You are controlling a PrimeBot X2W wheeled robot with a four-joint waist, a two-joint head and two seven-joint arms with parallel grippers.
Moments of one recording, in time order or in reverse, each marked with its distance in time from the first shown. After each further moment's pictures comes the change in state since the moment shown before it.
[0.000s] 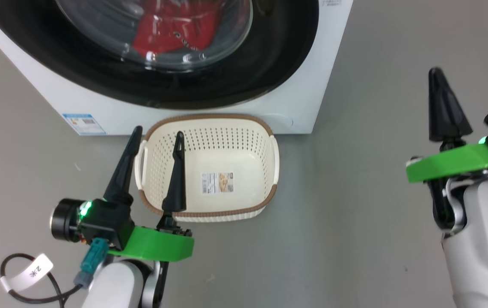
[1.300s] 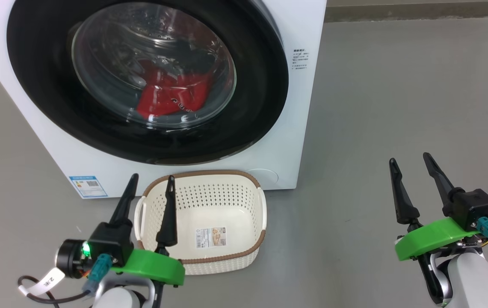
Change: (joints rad) left arm 0.082 0.000 0.026 0.157 -0.023 0.002 0.004; right arm 0.250 0.009 0.020 -0.006 -0.114 0.000 0.000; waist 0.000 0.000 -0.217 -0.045
